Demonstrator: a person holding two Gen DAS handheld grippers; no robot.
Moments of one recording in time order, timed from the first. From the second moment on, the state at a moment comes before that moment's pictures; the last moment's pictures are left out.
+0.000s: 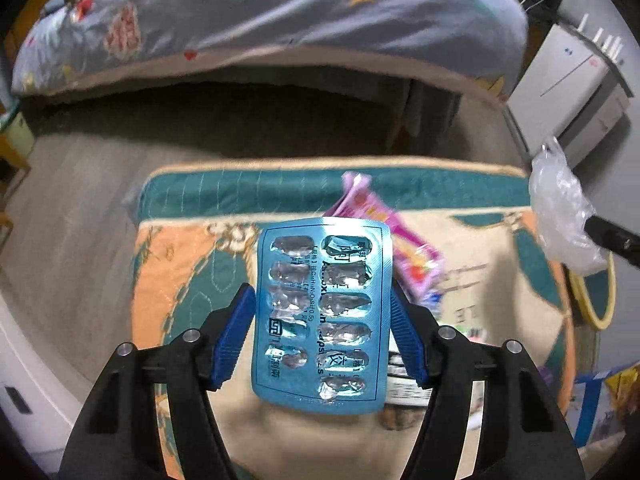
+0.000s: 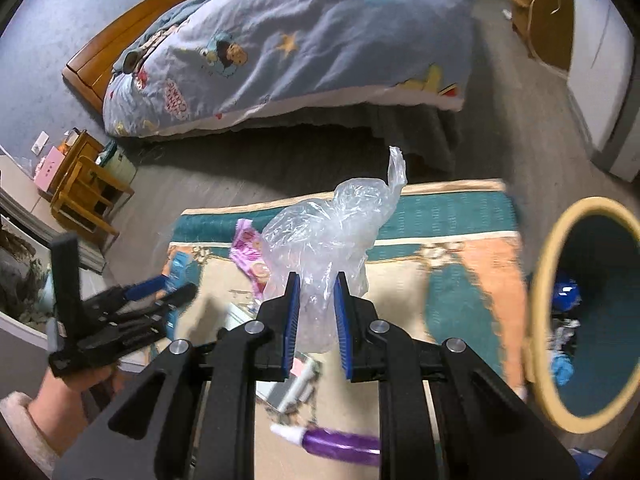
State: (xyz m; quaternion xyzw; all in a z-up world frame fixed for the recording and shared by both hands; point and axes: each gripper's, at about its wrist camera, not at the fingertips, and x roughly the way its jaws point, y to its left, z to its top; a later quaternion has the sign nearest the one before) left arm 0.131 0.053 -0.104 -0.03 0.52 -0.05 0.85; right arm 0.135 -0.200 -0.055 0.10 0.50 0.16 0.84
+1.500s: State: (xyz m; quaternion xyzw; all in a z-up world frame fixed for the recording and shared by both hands) left arm 0.119 -0.325 -0.078 0.14 0.43 -0.32 0.83; right arm 0.077 -0.516 -0.071 0.28 0.47 -0.08 0.83
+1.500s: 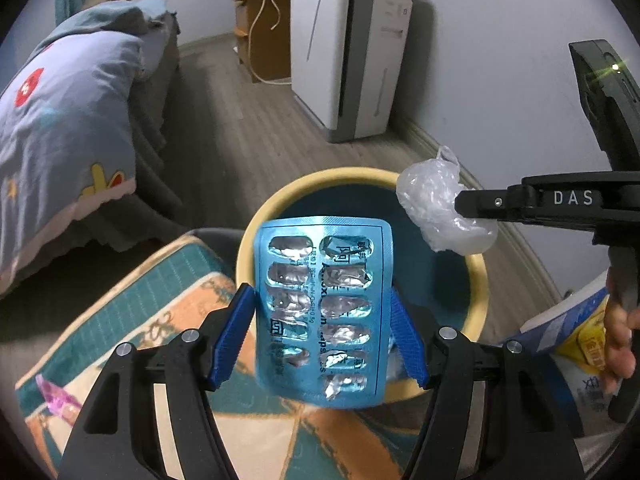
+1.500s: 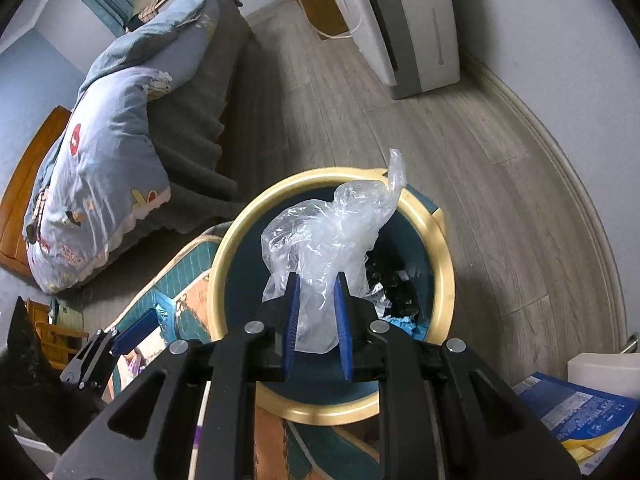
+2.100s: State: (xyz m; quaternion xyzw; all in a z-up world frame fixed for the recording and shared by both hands) left arm 0.114 -0.280 -0.071 0.13 0.42 -0.30 0.85; right arm 0.083 -0.502 -0.058 0.25 0.46 -0.08 0.85
